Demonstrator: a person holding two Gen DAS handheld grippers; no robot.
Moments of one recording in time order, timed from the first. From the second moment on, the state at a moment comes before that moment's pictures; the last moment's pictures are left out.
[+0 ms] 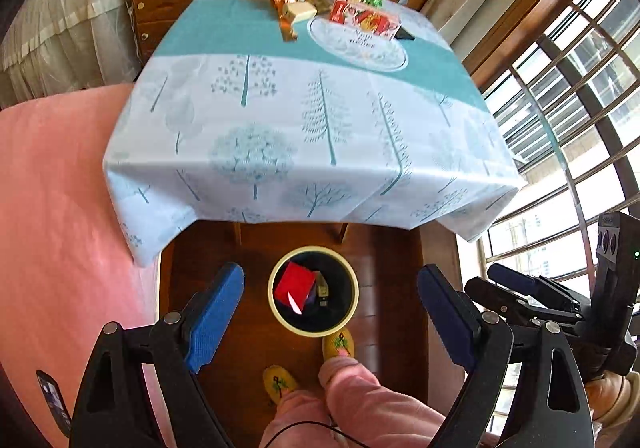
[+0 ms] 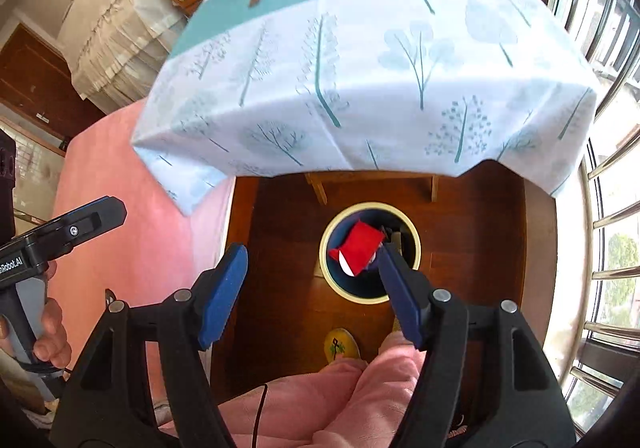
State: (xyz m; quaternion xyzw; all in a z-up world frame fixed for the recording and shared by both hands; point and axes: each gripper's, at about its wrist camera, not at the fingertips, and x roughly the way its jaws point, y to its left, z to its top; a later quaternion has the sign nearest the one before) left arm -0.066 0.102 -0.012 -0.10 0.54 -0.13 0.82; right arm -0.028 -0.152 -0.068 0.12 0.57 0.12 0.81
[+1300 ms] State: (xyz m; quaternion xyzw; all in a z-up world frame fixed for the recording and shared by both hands) left arm 0.350 0.059 0.041 -0.01 0.52 0.03 0.85; right arm 0.371 -0.153 0.053 -0.12 0.41 0.26 0.86
